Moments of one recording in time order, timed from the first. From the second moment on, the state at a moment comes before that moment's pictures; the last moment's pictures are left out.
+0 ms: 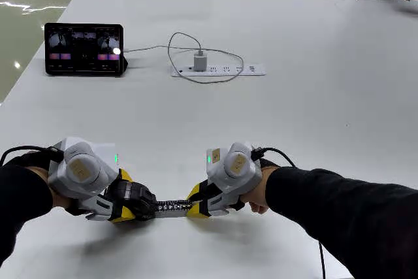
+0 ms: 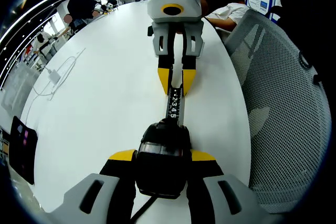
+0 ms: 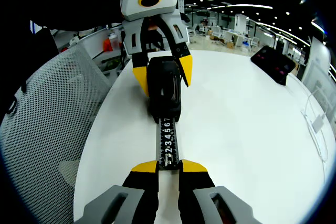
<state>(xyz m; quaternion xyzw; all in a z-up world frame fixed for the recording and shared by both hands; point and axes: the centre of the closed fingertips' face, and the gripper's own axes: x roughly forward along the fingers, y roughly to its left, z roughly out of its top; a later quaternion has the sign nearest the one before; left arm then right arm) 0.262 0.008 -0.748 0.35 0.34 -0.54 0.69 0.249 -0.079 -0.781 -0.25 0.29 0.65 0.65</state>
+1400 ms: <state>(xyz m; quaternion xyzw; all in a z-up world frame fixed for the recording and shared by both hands) 0.260 0.006 -0.747 0.35 0.34 -0.54 0.69 0.248 -0.103 -0.778 -0.26 0.29 0.65 0.65</state>
